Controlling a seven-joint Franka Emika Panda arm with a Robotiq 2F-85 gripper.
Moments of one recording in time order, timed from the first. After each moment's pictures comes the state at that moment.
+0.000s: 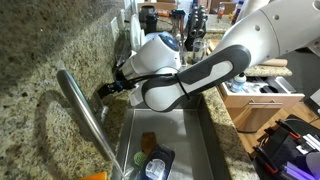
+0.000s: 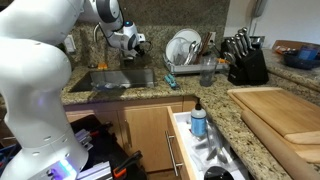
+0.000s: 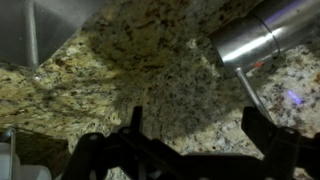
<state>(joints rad) 0.56 0.88 0.16 -1.37 0.07 3.04 0.26</state>
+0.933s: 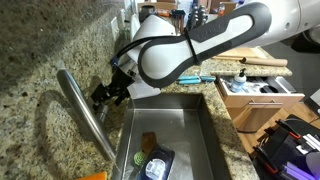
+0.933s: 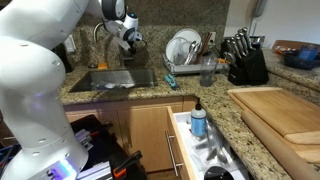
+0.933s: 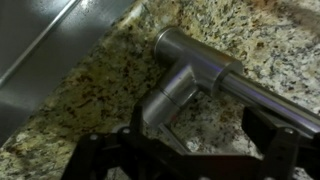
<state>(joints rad) 0.36 0.82 0.47 -1.38 0.20 2.69 0.18</state>
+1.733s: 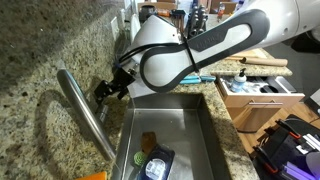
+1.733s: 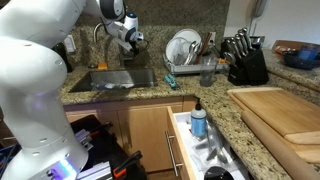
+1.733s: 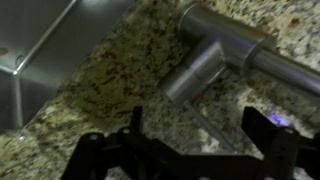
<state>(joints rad) 0.41 0.81 0.37 -1.39 0.13 2.76 0.27</state>
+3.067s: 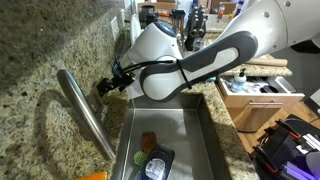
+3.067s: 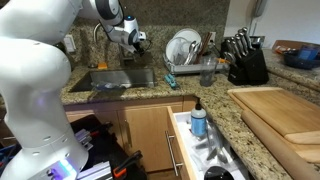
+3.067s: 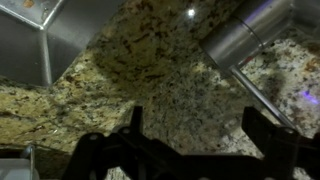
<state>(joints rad) 0.54 0.84 0.16 -1.35 0.07 2.88 0.37</state>
